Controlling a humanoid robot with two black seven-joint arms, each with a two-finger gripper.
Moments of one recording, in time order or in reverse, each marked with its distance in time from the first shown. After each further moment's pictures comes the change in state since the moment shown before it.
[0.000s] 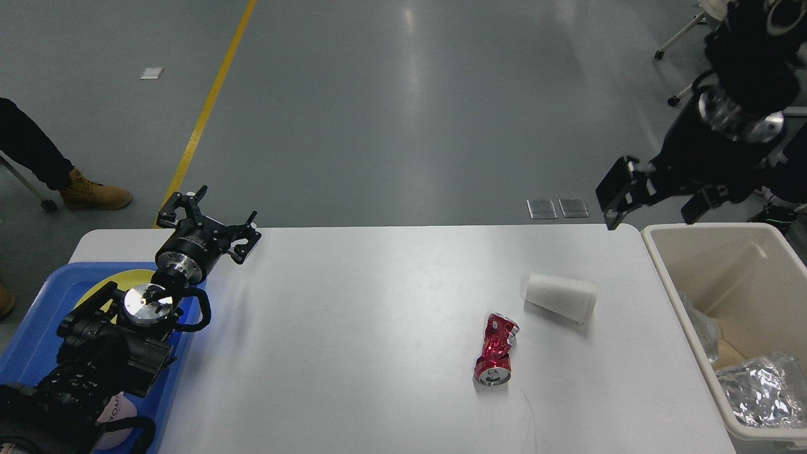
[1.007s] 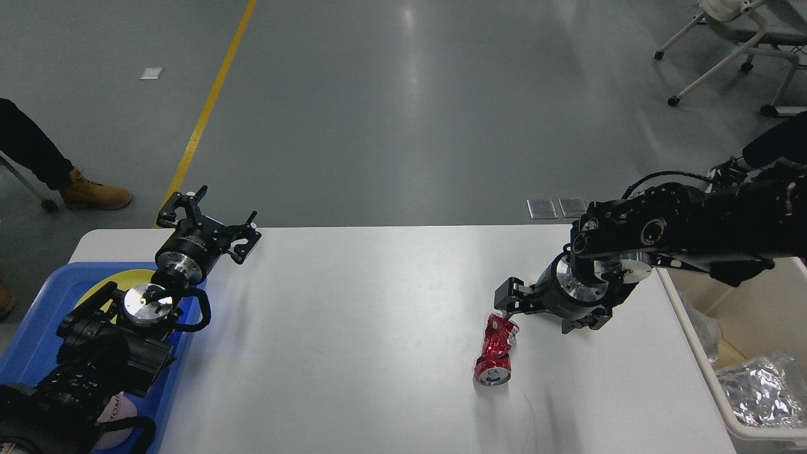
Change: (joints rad) left arm 0.000 0.000 0.000 0.000 0.000 0.000 0.000; right arm -0.680 0.264 0.161 -0.171 0.229 -0.567 -0.009
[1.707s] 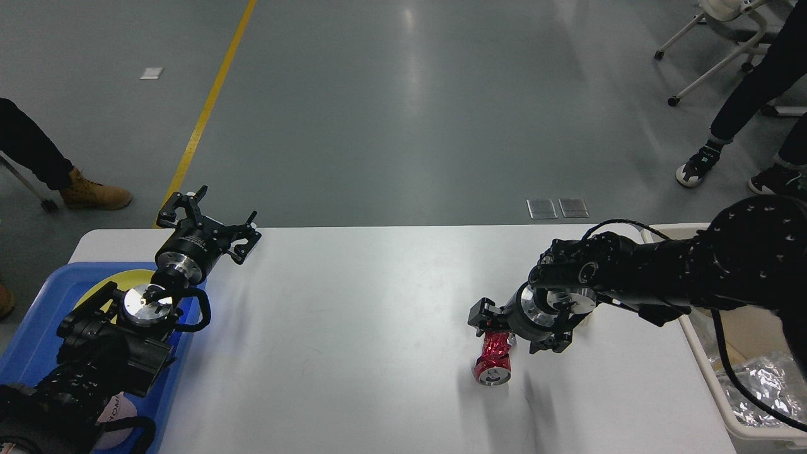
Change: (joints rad) left arm 0.000 0.000 0.000 0.000 0.000 0.000 0.000; right arm -0.258 0.186 0.044 -0.335 0.045 -0.001 -0.011
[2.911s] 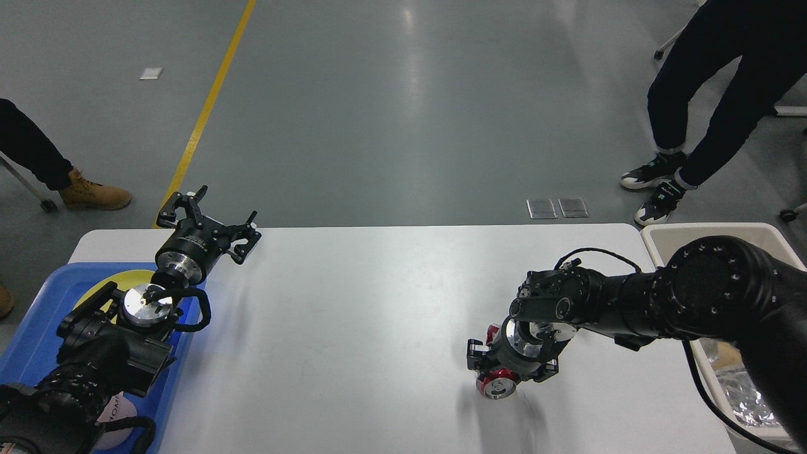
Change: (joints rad) left arm 0.000 0.000 0.000 0.000 0.000 0.000 0.000; right arm -0.097 0.064 0.000 -0.067 -0.078 0.083 -0.024
